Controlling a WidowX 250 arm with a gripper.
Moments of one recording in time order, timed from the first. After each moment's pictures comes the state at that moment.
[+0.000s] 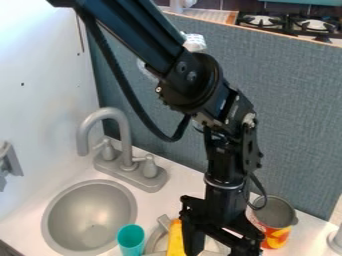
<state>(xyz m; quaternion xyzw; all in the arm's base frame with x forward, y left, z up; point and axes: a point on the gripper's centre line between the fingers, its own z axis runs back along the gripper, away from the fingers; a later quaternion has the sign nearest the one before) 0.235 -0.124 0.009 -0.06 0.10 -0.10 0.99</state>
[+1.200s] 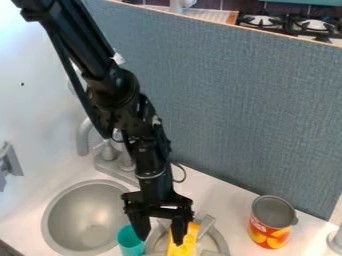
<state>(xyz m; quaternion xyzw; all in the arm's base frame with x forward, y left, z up) 0.270 -0.019 -0.045 -0.10 0.05 0.12 0.99</state>
